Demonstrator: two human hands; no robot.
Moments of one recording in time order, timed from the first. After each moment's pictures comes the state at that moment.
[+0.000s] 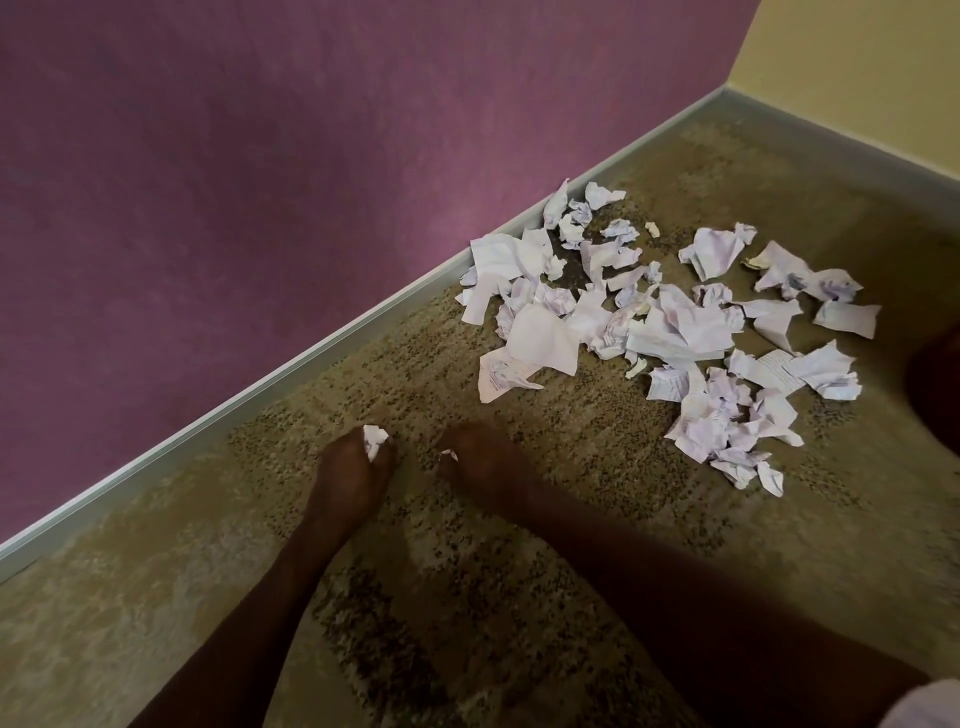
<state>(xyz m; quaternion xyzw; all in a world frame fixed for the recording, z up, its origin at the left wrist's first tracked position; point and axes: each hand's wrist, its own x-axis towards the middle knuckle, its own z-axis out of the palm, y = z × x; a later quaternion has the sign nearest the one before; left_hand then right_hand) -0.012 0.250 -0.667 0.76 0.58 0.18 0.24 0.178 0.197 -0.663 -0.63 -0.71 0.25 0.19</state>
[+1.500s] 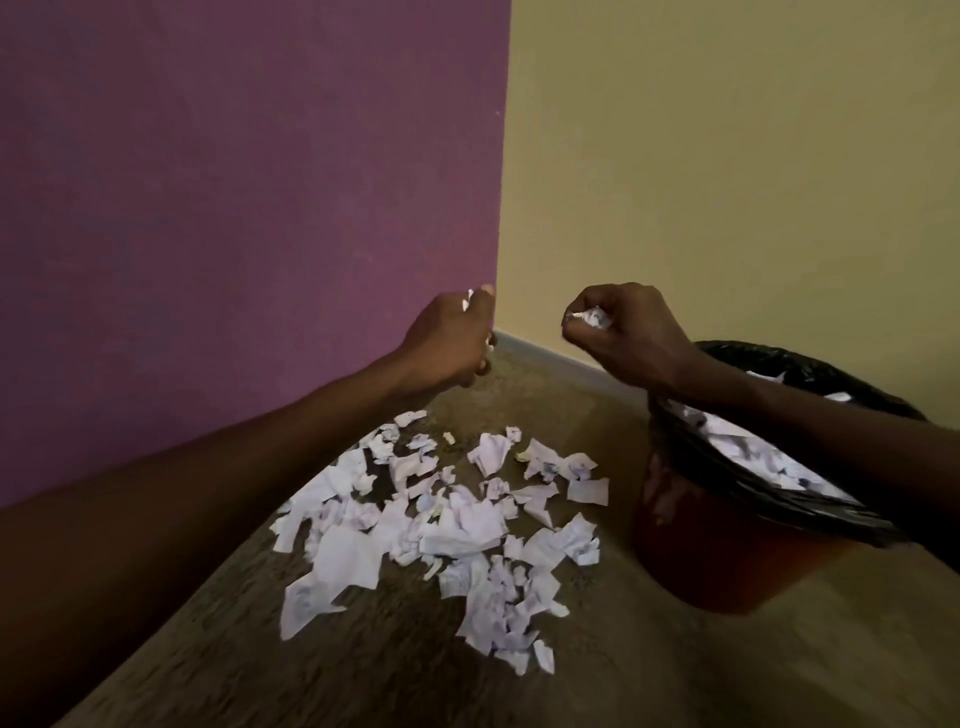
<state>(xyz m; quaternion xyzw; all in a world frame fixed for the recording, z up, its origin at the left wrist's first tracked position) 0.364 0.234 -0.319 0.76 0.29 0.28 0.51 0.527 0.115 -0.314 -0.73 -0.58 -0.05 0.36</state>
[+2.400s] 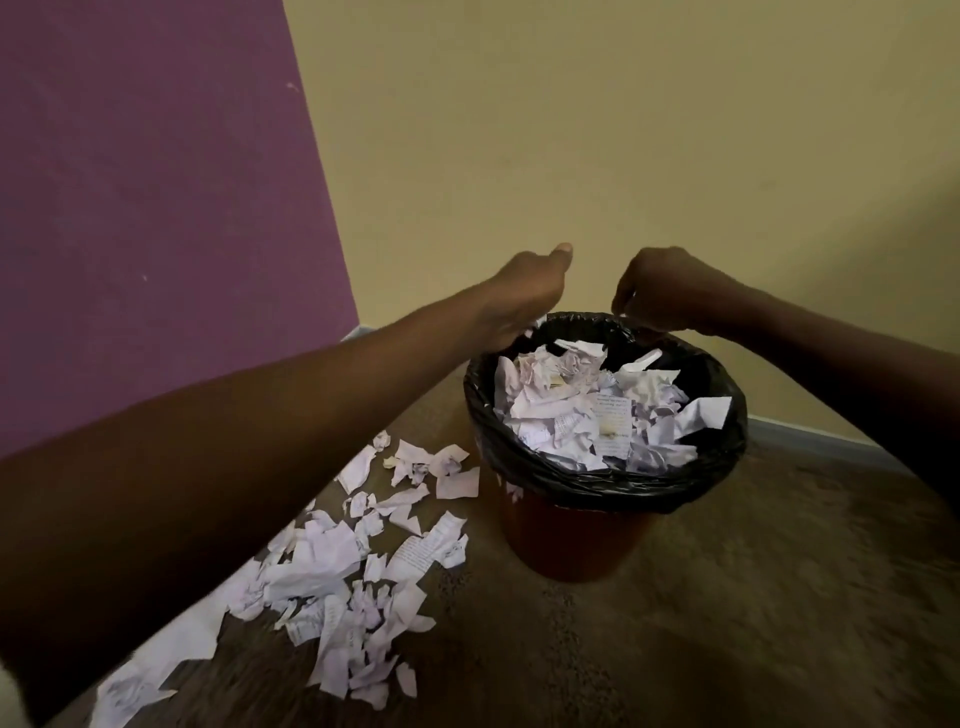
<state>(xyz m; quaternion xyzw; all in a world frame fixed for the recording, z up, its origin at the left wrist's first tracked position) 0.609 0.103 -0.295 0.79 0.24 0.07 0.56 0.712 -0.016 -0.289 -0.93 -0.35 0.02 0.10</state>
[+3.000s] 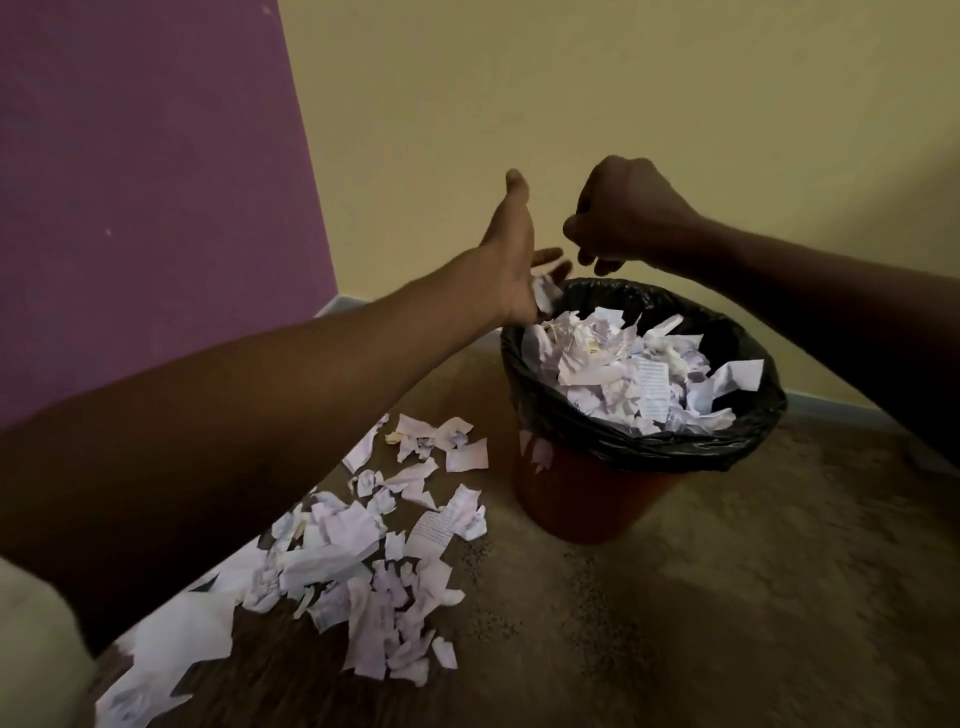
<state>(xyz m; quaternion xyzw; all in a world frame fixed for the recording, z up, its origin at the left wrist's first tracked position) 0.589 0.167 -0.311 0.50 0.26 0.00 0.83 0.653 0.068 -0.273 -0.92 -0.34 -0.06 0.21</state>
